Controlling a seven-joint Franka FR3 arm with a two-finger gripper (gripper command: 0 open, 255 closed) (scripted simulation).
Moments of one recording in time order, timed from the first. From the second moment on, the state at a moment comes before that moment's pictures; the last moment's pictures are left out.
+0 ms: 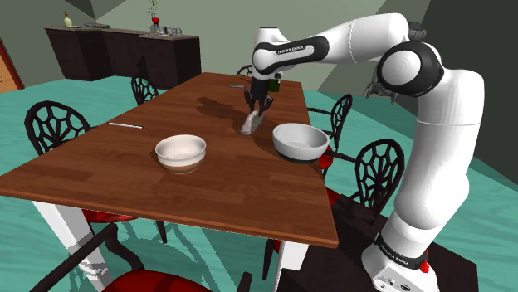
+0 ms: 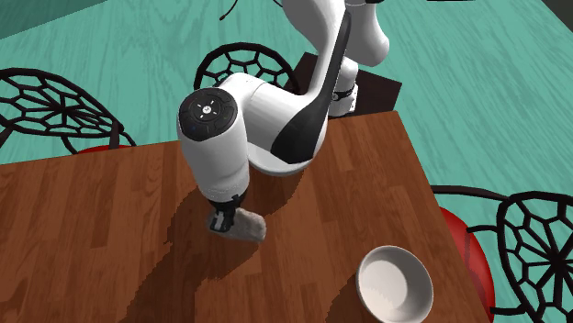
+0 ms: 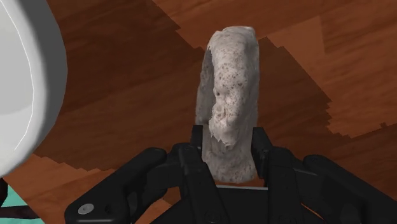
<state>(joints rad) -0.24 0.28 0.18 -1.58 -0.10 1.98 1.32</state>
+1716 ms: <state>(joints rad) -0.22 0.31 0.19 -1.18 -0.10 1.62 1.31</state>
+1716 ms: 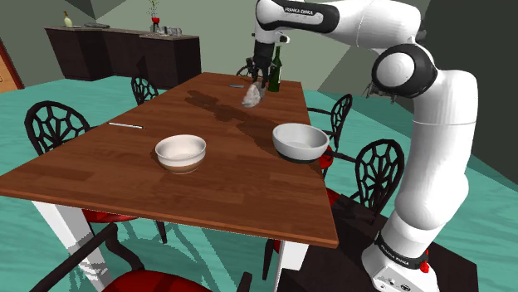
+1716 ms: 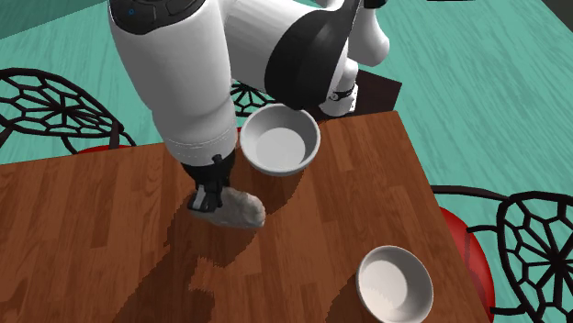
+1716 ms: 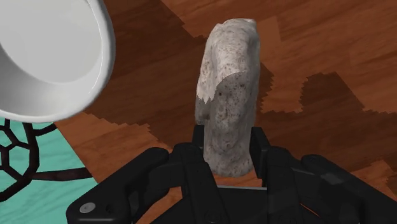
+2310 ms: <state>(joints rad) -0.28 -0.09 0.16 -1.66 -0.02 1.70 1.24</state>
